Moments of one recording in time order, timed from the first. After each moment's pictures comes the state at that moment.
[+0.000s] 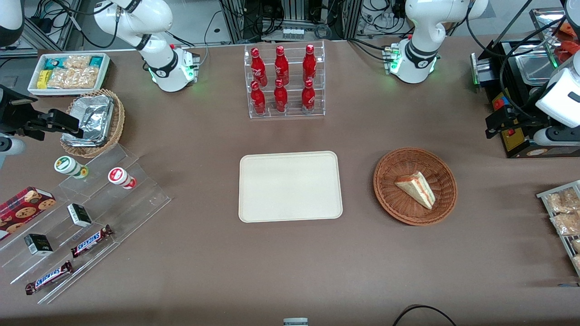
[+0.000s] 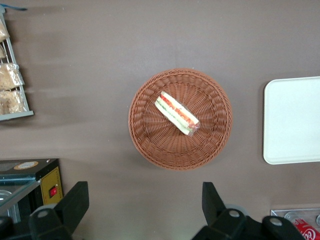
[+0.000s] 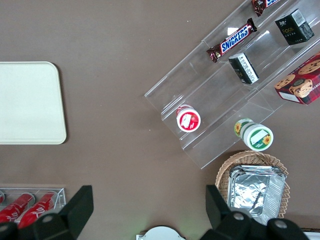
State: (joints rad) arm -0.03 -0.01 -0.02 -1.58 0.01 1.56 -0.02
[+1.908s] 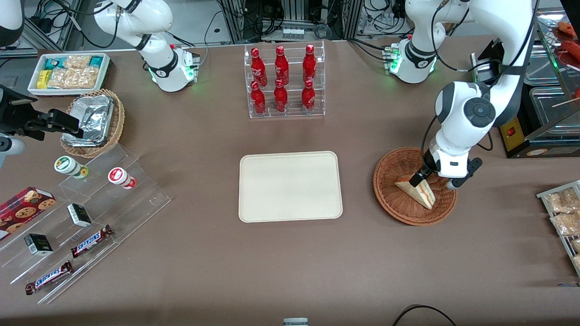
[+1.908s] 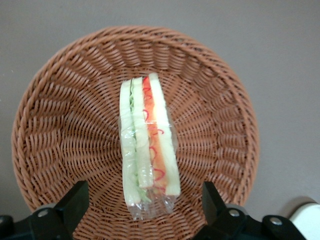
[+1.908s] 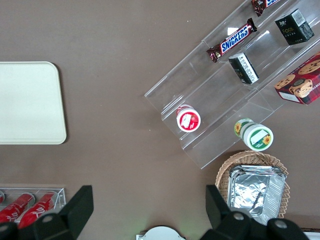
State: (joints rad) arm -0.14 0.14 -0.05 -2.30 0.01 2.53 -0.91
